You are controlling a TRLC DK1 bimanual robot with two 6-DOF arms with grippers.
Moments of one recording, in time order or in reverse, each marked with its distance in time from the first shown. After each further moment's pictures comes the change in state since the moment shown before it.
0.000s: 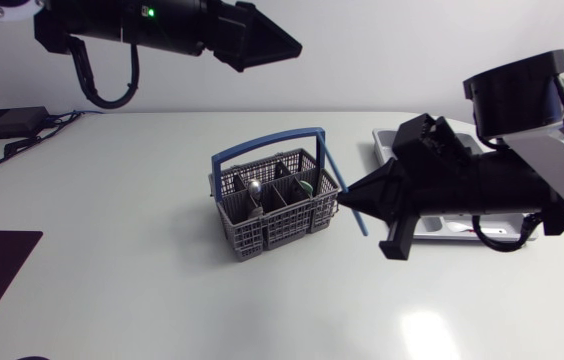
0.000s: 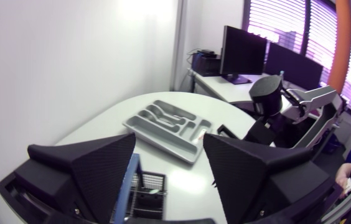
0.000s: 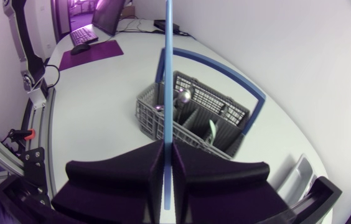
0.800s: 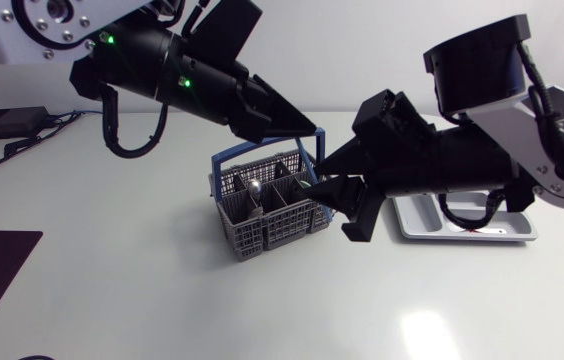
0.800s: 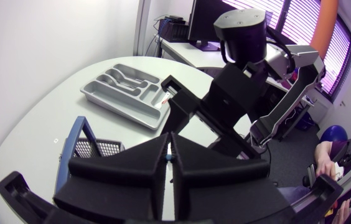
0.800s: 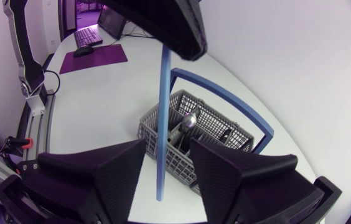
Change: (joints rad) left arm -0.110 0.025 -0.077 -0.171 0.079 0.093; right arm 0.151 0.097 0.111 0.045 0.089 0.038
